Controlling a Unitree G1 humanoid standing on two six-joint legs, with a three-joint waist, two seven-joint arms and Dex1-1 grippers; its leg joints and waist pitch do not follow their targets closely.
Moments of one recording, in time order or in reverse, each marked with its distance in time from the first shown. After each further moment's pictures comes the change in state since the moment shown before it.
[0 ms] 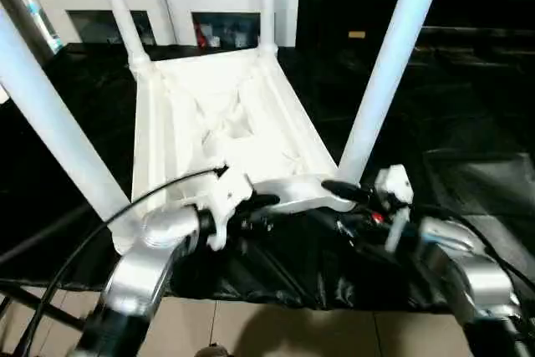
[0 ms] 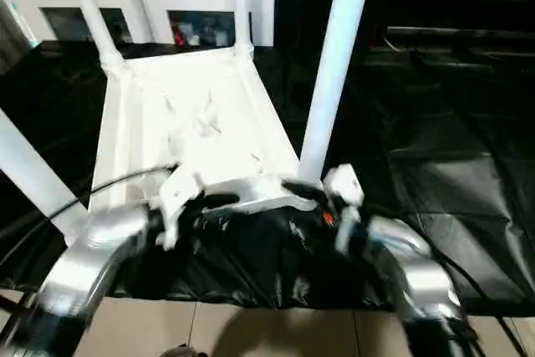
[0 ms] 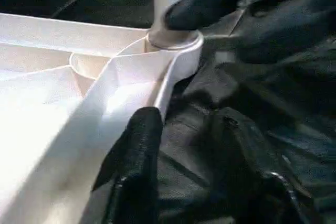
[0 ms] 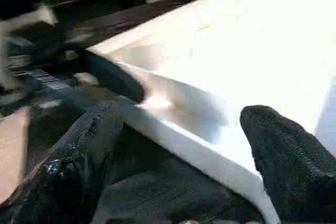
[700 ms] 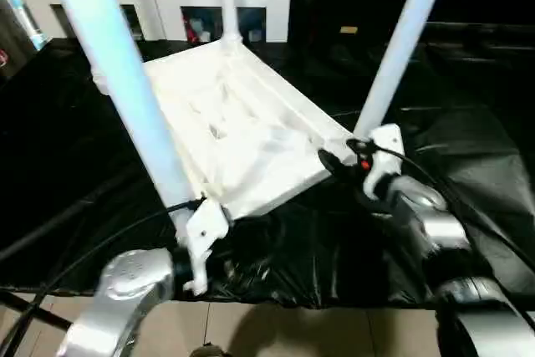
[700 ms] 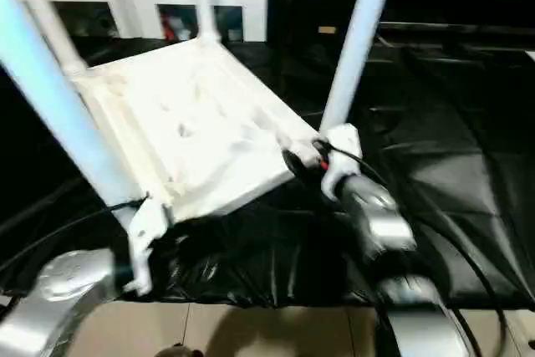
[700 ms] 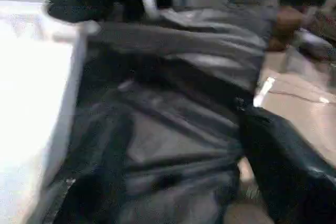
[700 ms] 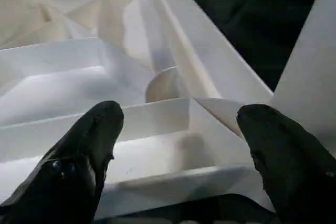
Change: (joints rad) left arm 0.271 0.143 0.041 -0.327 -0.184 0.093 -0.074; right arm -0.420 0.109 -0.091 0.653 -0.149 -0.200 -0.517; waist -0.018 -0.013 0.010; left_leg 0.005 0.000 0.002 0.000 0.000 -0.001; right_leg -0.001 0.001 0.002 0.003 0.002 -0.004
